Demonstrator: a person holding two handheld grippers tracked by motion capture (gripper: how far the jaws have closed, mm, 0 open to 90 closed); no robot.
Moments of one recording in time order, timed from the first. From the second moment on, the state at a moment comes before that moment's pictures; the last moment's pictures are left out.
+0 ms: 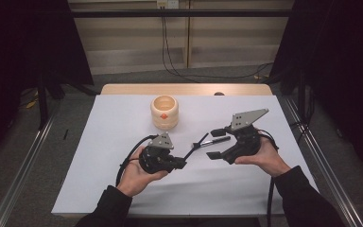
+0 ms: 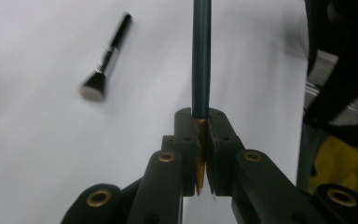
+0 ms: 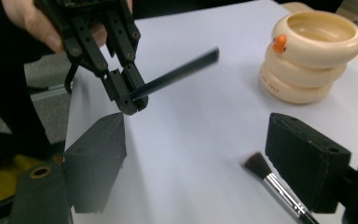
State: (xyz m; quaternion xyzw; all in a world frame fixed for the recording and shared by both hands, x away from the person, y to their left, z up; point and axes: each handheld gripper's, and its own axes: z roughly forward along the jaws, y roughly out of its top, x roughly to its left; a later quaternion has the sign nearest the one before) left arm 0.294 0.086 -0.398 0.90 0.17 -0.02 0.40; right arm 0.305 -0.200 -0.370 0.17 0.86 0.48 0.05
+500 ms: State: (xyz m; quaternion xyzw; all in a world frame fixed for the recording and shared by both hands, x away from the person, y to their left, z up) left arm 0.294 0.075 -0.403 0.93 0.14 -0.02 0.34; right arm 0.305 -0.198 -0.379 0.14 0.91 0.39 0.01
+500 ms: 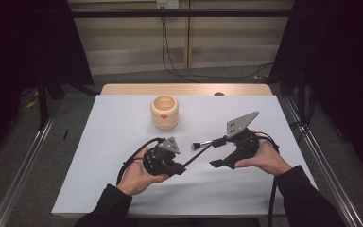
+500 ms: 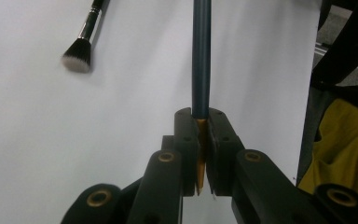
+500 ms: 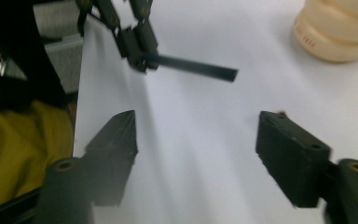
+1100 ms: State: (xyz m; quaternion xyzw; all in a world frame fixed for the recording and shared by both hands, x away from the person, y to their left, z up) left arm 0.290 0.059 -0.408 0.96 0.12 -0.03 0.27; right arm 0.306 -0.194 -0.391 0.12 0.94 0.33 -0.02
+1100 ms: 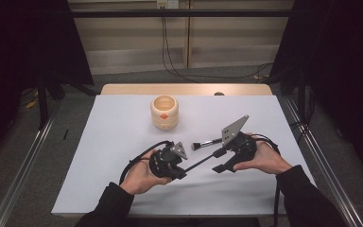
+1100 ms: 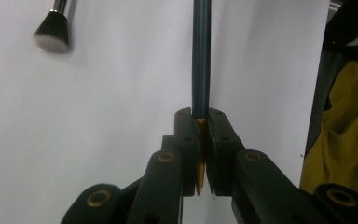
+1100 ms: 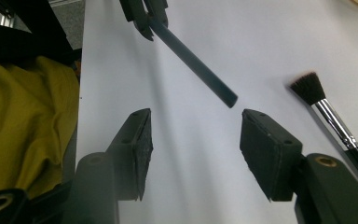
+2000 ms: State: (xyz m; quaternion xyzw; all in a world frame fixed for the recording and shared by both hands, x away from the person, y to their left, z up) left arm 0.277 0.043 -0.416 0.97 0.05 -0.02 0.22; right arm 0.303 -0.166 -0.400 0.07 0.96 0.27 -0.09
